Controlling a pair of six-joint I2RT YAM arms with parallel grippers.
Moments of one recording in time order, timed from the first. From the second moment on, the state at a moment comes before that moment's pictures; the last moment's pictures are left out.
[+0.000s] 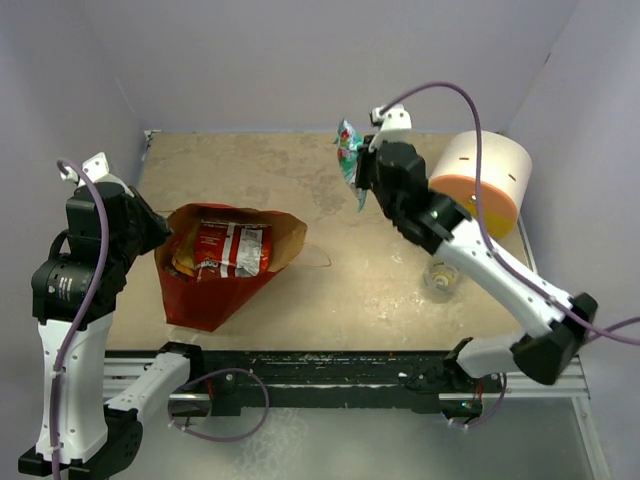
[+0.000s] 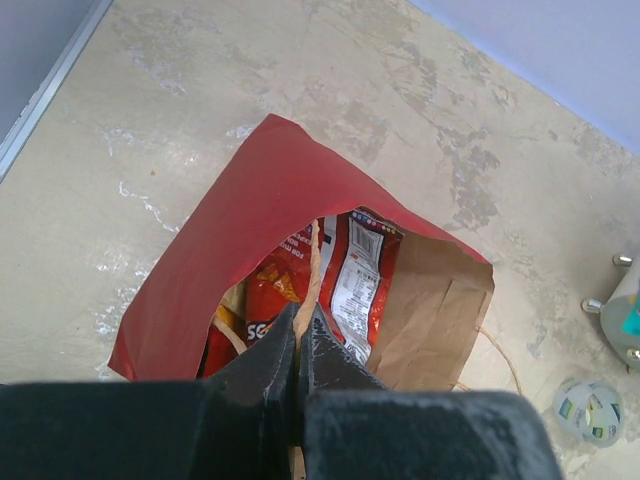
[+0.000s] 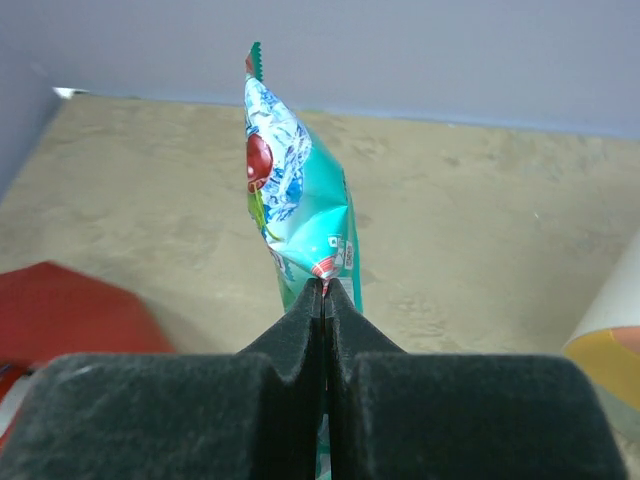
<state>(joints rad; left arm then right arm) -0.14 0.90 1.56 -1.20 -0.25 -0.57 0.81 1.30 1.39 -0.26 0.56 0.20</state>
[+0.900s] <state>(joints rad) -0.14 0.93 1.61 -1.22 -0.16 -0.37 0.36 2.10 1.69 -0.21 0.01 0.51</state>
